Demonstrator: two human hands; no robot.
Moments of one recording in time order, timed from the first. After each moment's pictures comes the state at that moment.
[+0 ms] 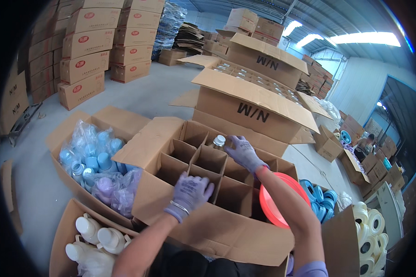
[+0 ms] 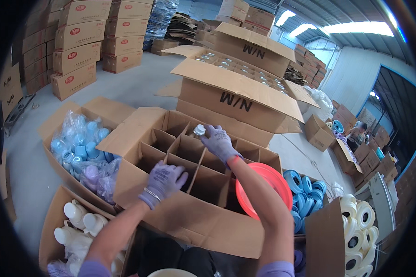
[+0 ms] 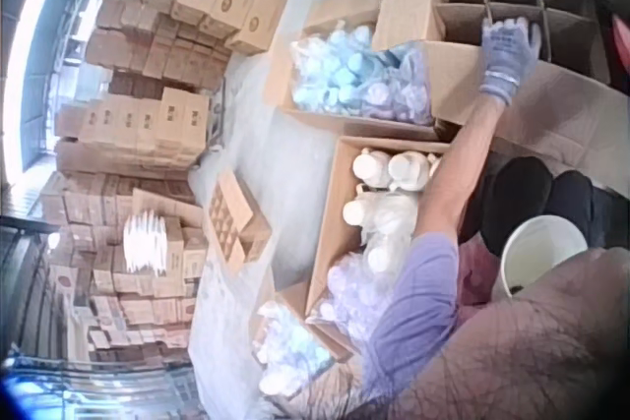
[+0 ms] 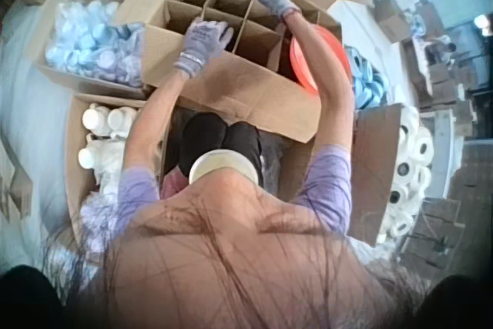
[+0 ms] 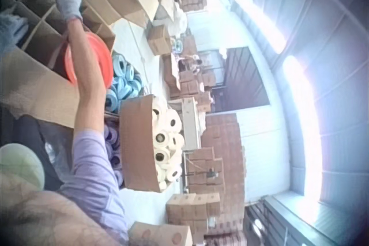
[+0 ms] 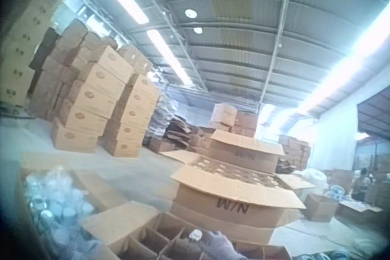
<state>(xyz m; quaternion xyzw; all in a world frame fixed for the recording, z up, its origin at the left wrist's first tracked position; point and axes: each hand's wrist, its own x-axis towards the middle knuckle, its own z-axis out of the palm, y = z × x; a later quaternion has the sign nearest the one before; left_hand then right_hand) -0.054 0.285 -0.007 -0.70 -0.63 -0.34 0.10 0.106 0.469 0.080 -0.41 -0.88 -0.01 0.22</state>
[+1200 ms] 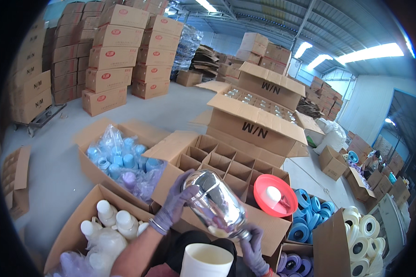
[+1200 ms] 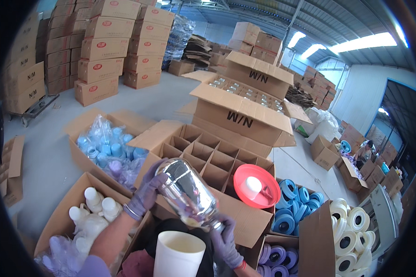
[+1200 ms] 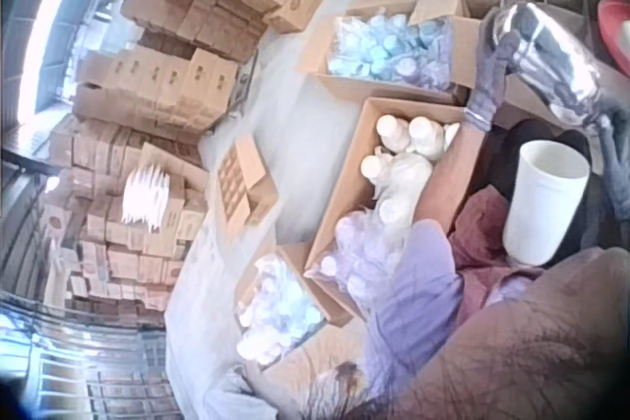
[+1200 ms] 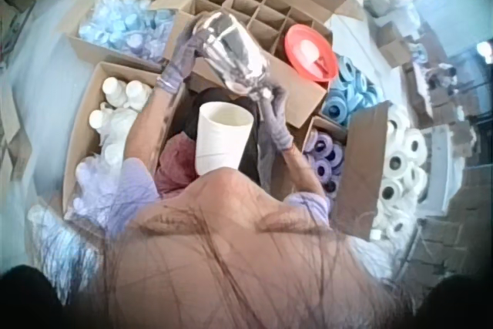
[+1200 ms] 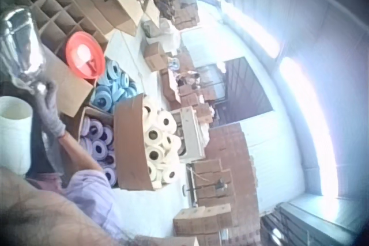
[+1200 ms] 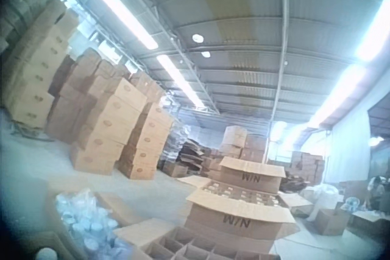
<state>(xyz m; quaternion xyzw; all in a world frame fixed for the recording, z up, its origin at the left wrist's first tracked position) -0.046 0.093 0.080 -0.43 -0.36 -0.72 -0.42 0.241 0.107 0.019 -0.28 -0.76 0.36 0.45</state>
